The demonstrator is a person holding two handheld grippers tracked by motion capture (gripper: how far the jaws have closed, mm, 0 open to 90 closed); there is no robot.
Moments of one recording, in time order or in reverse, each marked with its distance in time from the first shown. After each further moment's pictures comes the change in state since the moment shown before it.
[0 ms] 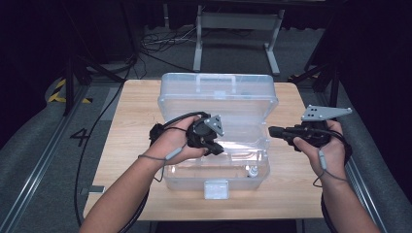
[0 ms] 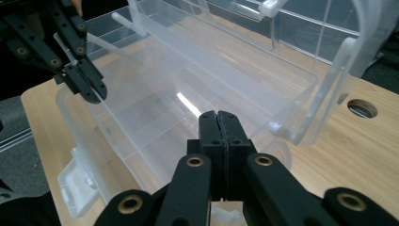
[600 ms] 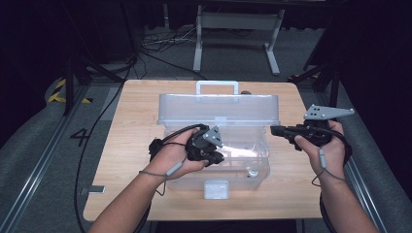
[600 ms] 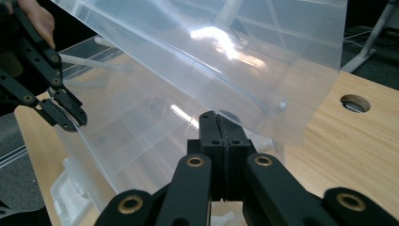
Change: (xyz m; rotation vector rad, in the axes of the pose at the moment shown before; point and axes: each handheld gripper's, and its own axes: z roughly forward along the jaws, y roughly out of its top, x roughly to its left) left arm -0.023 -0.015 0.011 -0.039 0.049 -0.035; right arm -0.007 -0.006 0.000 -0.029 -0.020 0.049
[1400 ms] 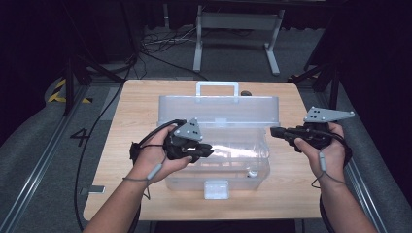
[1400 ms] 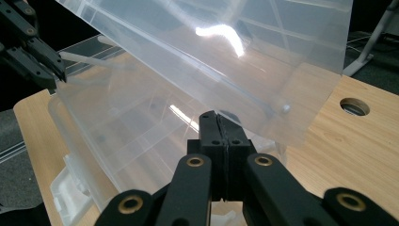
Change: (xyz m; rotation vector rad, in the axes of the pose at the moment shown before) left arm -0.001 -0.028 -0.046 -0.174 0.076 -0.094; right arm 0.004 -0.003 -0.001 -0.011 0.000 -0.022
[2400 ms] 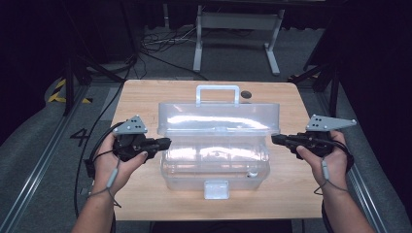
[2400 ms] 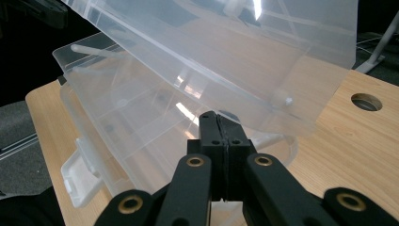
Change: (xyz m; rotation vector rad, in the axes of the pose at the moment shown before) left arm 0.021 -0.074 -0.062 -0.153 0.174 -0.315; right arm 0.004 -0.017 -0.004 -0.002 0.030 -0.019
